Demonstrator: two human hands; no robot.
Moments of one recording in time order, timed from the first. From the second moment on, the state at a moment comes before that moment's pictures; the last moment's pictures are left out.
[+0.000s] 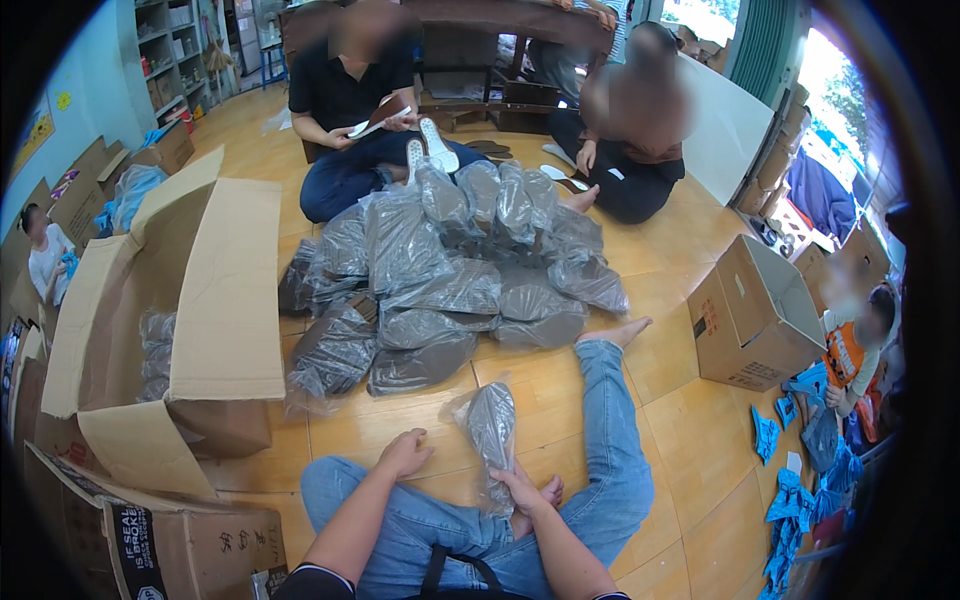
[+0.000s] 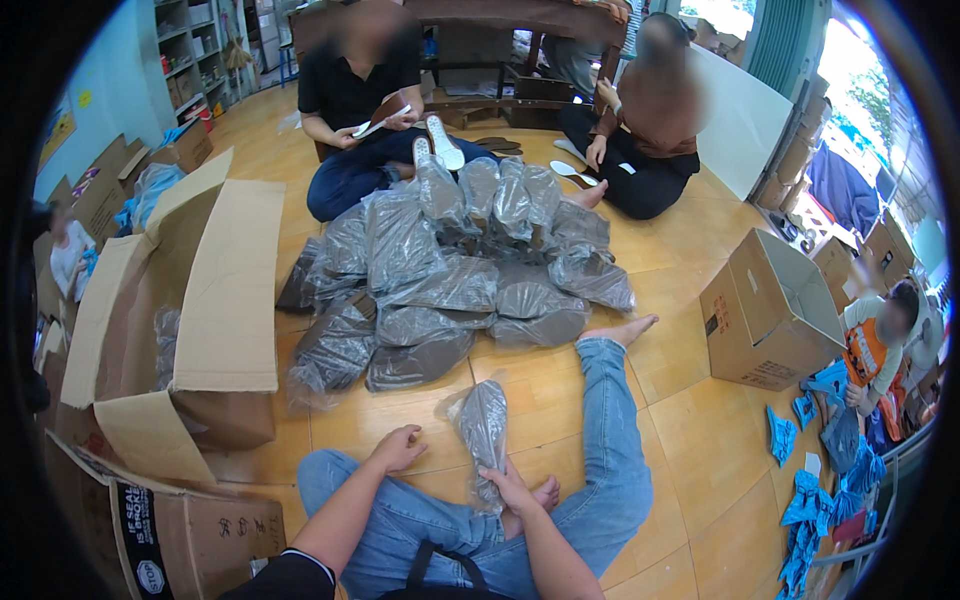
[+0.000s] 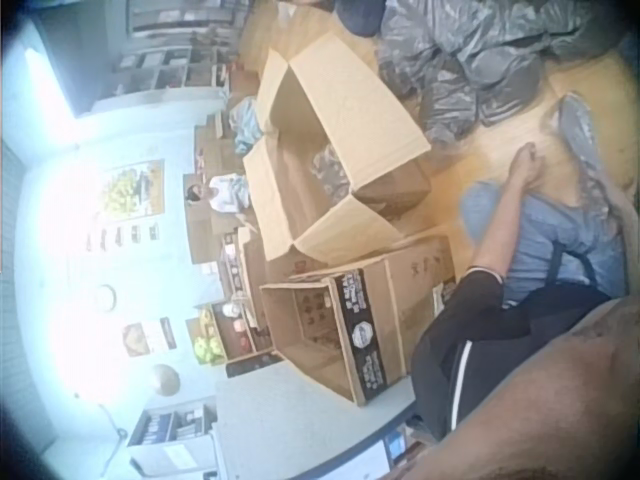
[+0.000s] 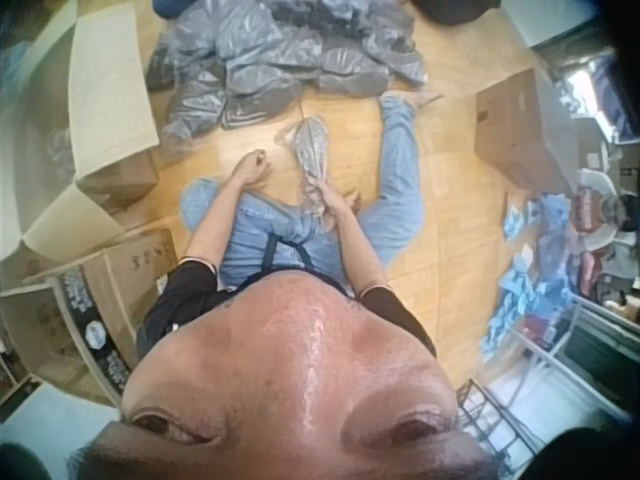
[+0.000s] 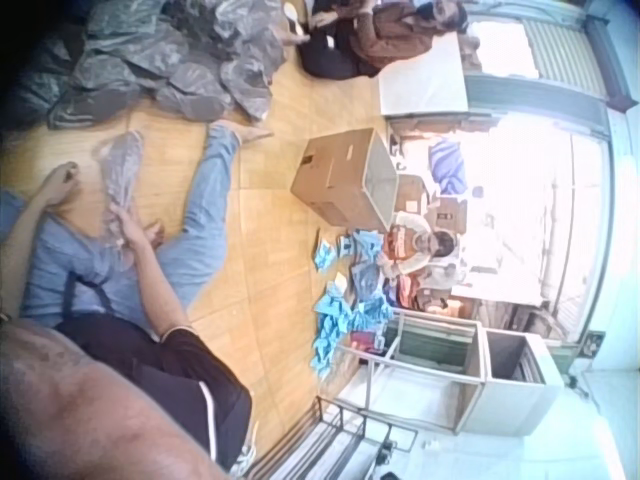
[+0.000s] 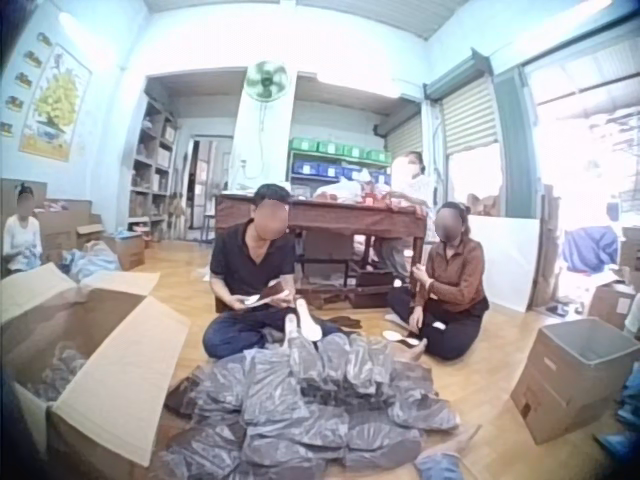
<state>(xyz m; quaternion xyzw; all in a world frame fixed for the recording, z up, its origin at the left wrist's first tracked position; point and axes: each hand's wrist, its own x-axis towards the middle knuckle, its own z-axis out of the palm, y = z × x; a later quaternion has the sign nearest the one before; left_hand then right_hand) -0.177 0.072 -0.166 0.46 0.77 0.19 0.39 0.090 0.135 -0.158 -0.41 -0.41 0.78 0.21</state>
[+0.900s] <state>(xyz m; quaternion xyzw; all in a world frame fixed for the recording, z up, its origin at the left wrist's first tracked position) -0.318 0.197 0.062 0.13 0.16 0.84 0.50 0.095 0.142 -0.178 -0.41 -0.37 0.81 0.20</state>
